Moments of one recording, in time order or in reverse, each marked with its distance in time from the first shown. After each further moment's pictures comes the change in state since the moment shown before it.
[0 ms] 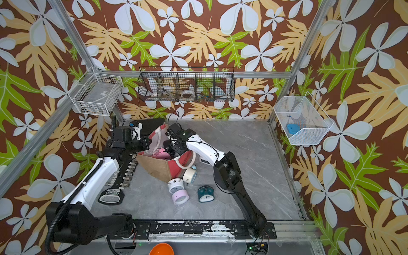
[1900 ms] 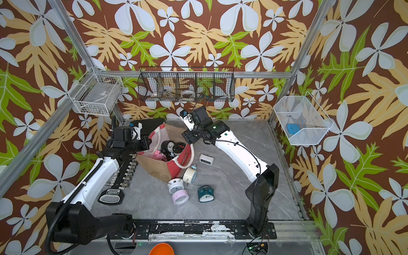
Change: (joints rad) left arm 0.000 0.001 0.000 0.000 0.000 -0.003; right arm -0.135 -0.593 -0.388 0.144 -0.167 0.042
